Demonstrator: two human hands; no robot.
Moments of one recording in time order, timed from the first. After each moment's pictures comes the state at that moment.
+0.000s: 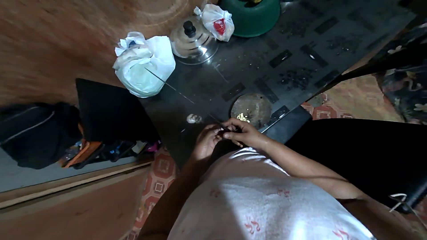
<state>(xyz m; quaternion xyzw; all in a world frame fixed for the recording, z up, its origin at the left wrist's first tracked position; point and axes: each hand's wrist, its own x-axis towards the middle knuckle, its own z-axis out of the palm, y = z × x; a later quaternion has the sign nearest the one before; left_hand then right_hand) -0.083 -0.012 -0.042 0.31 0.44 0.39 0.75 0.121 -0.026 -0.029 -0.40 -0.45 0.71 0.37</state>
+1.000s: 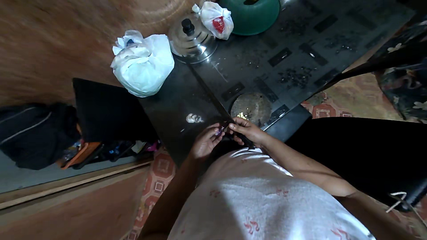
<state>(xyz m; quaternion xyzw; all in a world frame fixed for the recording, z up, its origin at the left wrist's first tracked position) -0.090 -0.004 -0.044 0.22 0.50 0.33 0.77 0.131 -0.023 -0.056 -0.40 -0.32 0.77 0.37</state>
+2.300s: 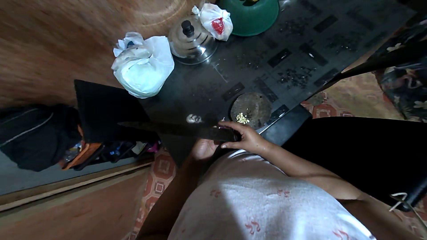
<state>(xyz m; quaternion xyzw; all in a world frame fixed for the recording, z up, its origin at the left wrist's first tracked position) -0.087 -0.016 -0.035 0.16 0.40 0.39 0.82 0.118 -0.035 -0.043 -0.43 -0.65 0.50 0.37</state>
